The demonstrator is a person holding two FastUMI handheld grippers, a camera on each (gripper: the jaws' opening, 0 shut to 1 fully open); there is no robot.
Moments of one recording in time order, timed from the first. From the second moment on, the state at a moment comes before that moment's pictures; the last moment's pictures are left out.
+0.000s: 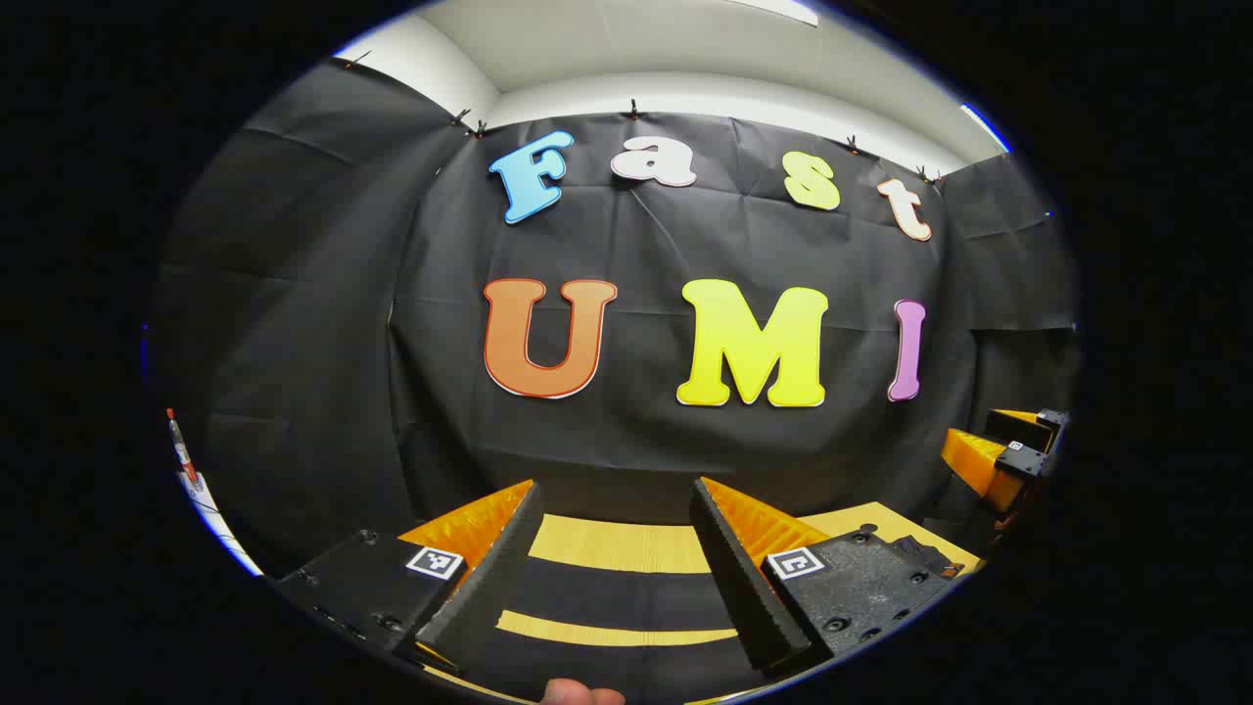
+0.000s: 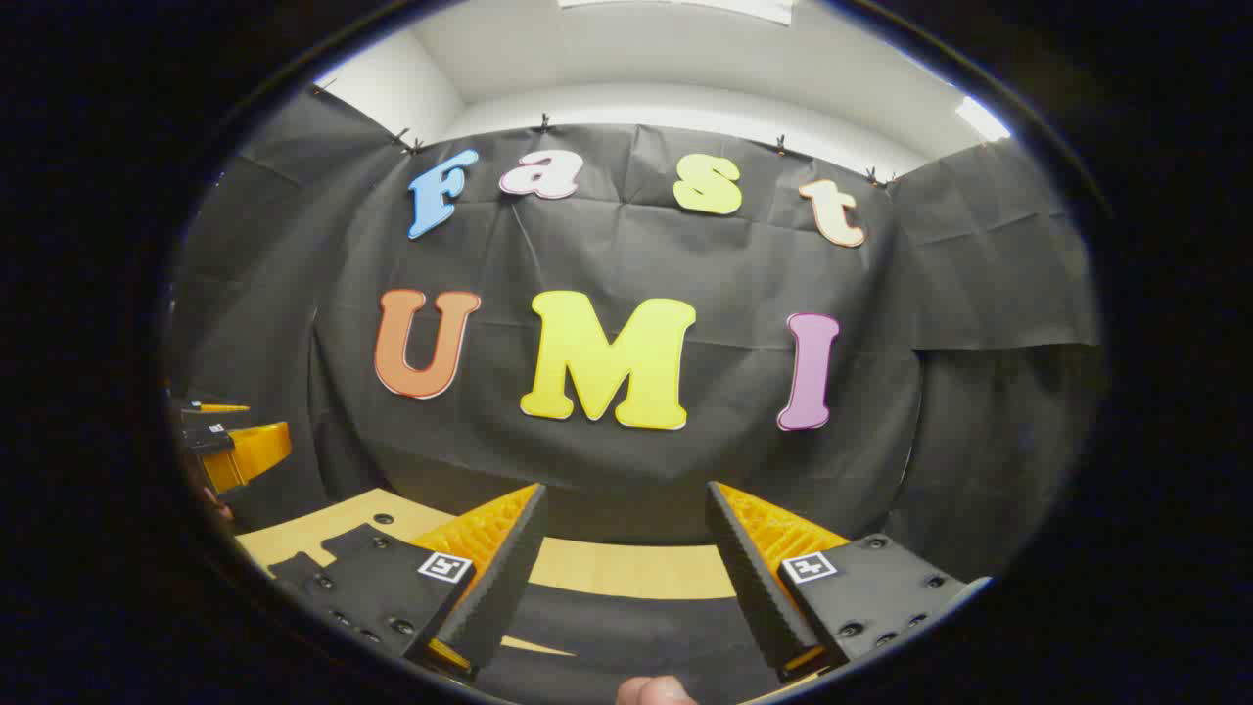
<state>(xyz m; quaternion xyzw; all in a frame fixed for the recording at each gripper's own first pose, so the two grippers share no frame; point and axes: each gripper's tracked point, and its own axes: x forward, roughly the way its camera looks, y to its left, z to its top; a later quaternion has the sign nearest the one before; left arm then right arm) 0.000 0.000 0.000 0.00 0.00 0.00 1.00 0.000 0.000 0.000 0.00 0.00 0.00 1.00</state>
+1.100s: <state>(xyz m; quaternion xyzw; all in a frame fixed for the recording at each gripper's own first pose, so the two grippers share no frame) 0.001 -0.006 -0.018 0.00 0.02 0.01 1.00 0.007 -0.058 -0.029 0.00 0.03 -0.02 1.00</state>
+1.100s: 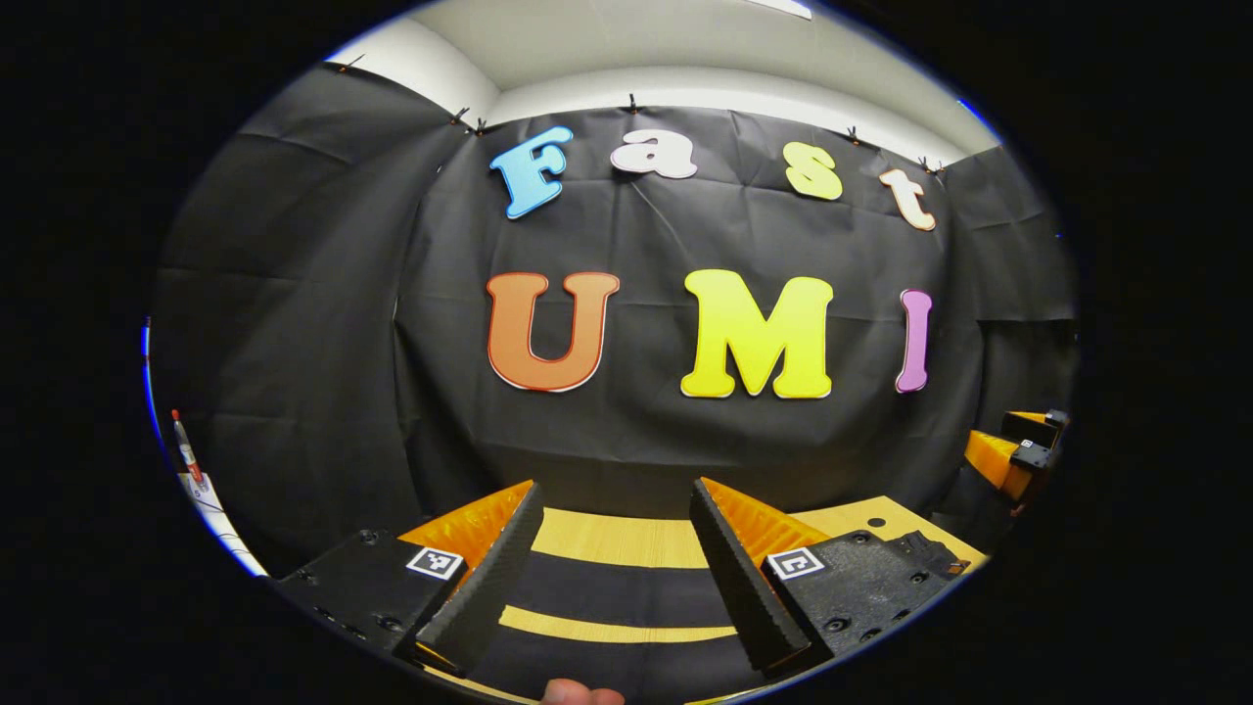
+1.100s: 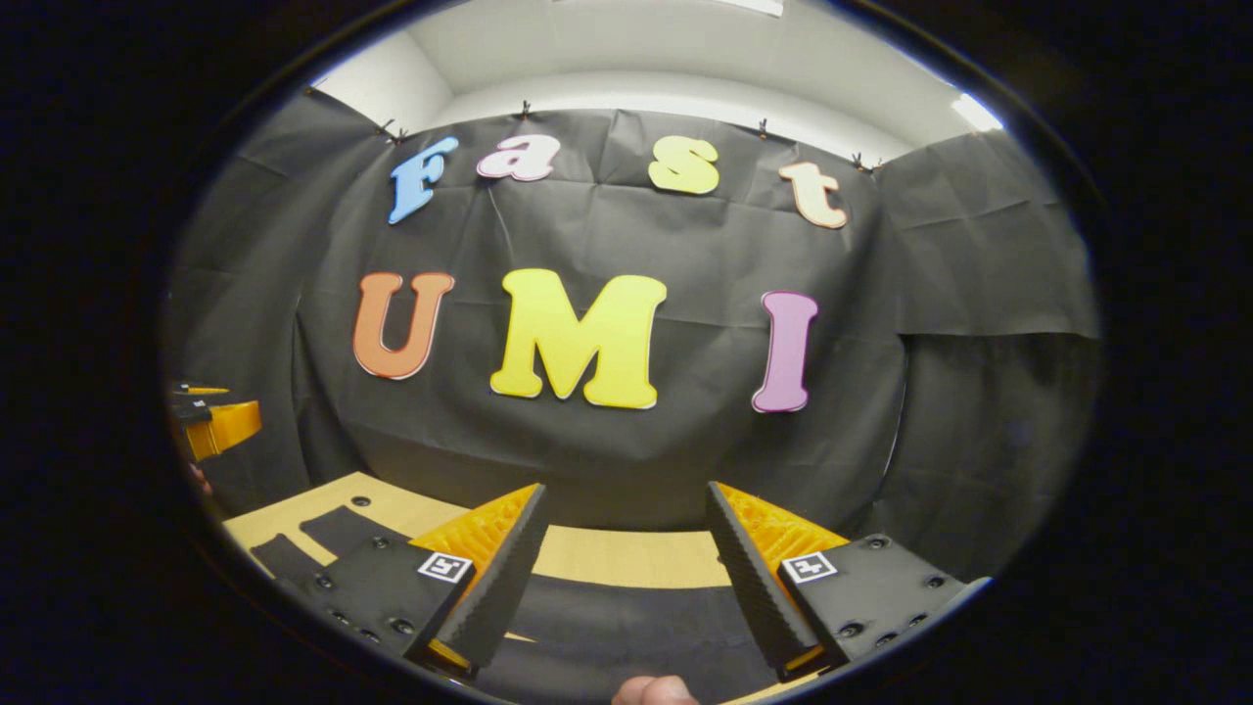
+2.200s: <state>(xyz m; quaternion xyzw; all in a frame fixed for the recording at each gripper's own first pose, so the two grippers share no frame) -0.106 0.139 -0.282 -0.44 0.34 0.22 0.81 -0.090 -0.265 -0.302 0.26 0.40 -0.16 0.87</state>
